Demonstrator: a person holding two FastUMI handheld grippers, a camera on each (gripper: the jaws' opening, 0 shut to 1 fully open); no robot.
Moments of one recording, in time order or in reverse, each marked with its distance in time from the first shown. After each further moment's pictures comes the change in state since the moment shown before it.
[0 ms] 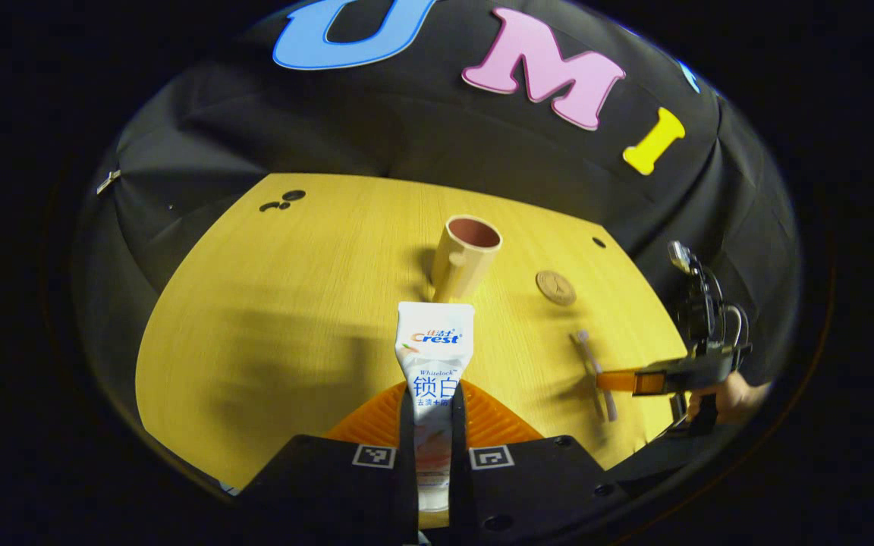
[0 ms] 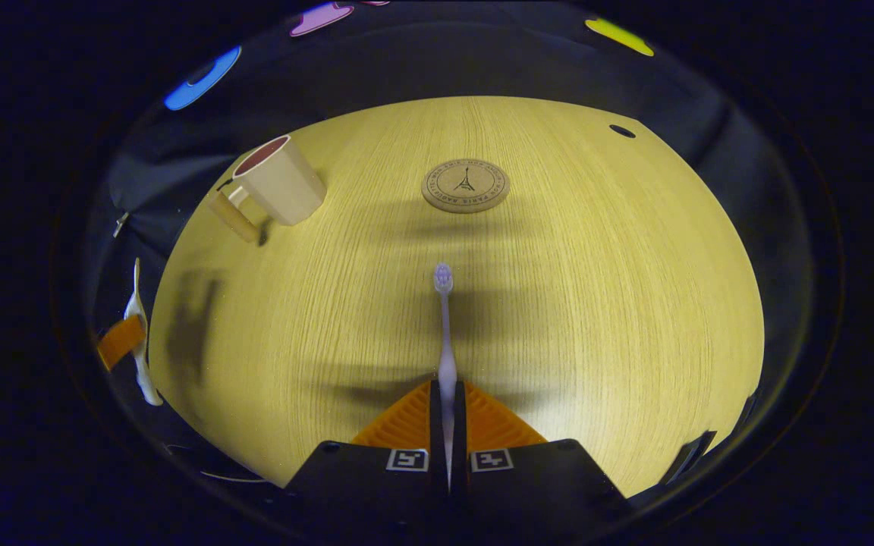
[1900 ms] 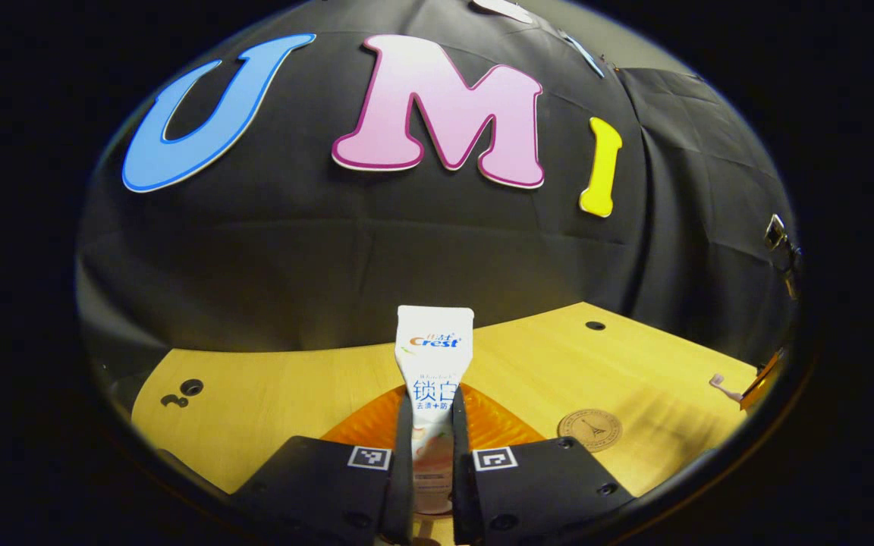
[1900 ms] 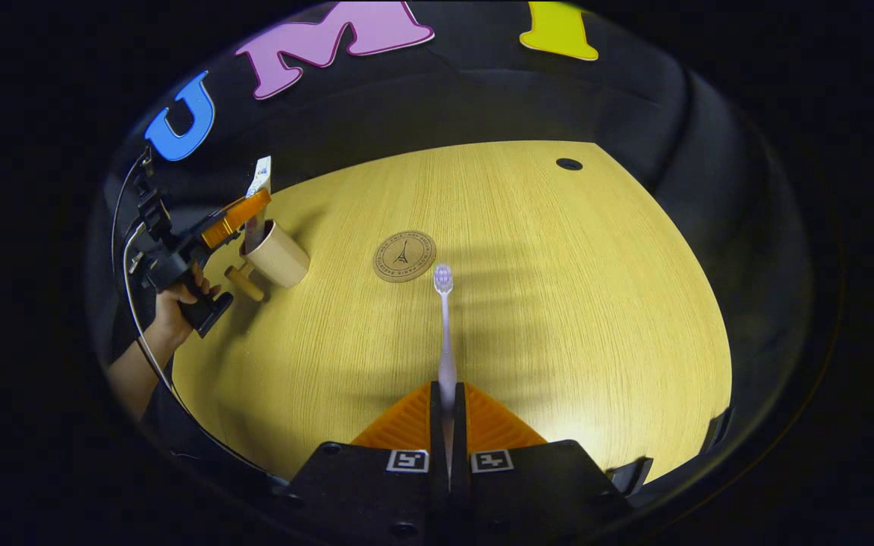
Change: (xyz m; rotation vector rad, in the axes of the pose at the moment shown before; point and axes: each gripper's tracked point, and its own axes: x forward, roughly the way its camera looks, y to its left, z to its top) left arm 0.191 -0.068 0.180 0.359 -0.477 -0.099; right arm -0.066 -0.079 0.044 0.059 -0.131 0.032
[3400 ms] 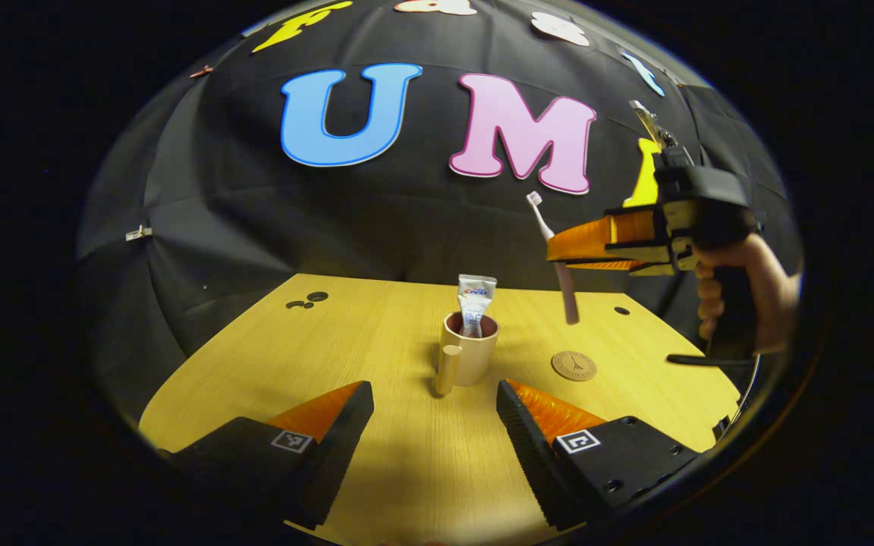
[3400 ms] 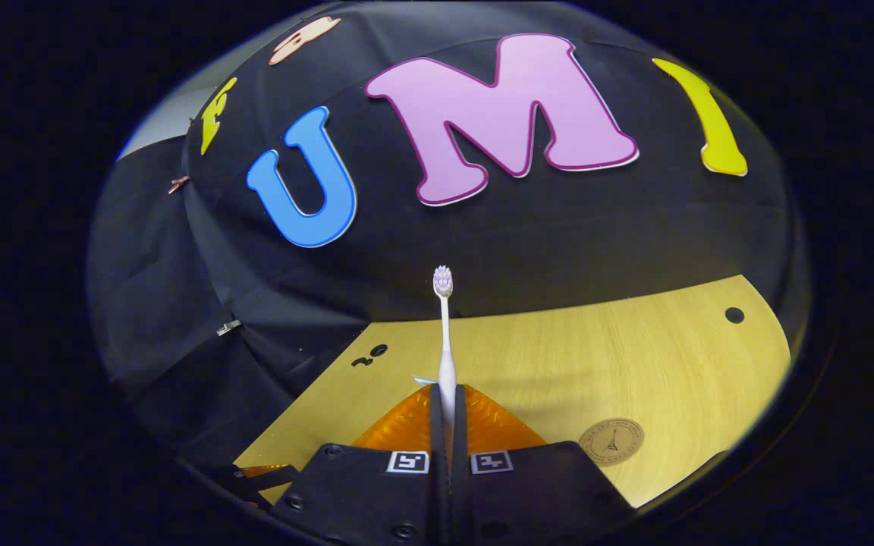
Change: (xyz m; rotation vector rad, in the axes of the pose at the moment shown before) left arm -0.239 -0.011 -0.045 -0.211 0.080 0.308; right arm 0.011 0.268 0.192 -0.104 -0.535 0.419
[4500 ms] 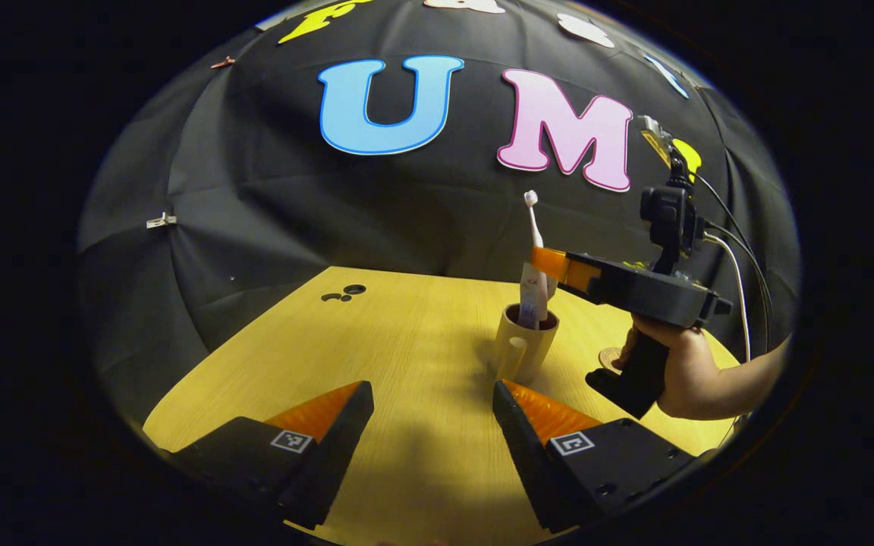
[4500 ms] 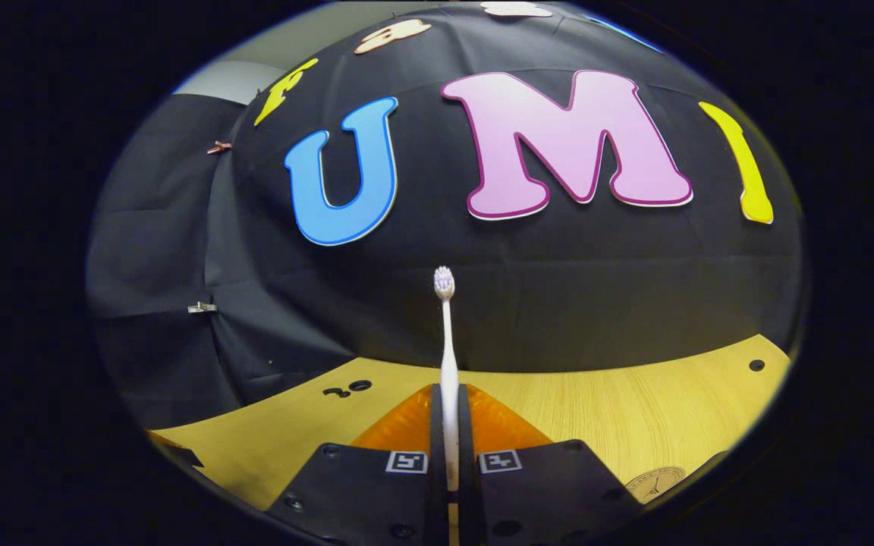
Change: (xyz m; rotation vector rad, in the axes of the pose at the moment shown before) left arm 0.019 0.055 -0.022 0.010 0.010 0.084; right arm 0.086 0.017 -0.026 -0.220 -0.281 -0.001
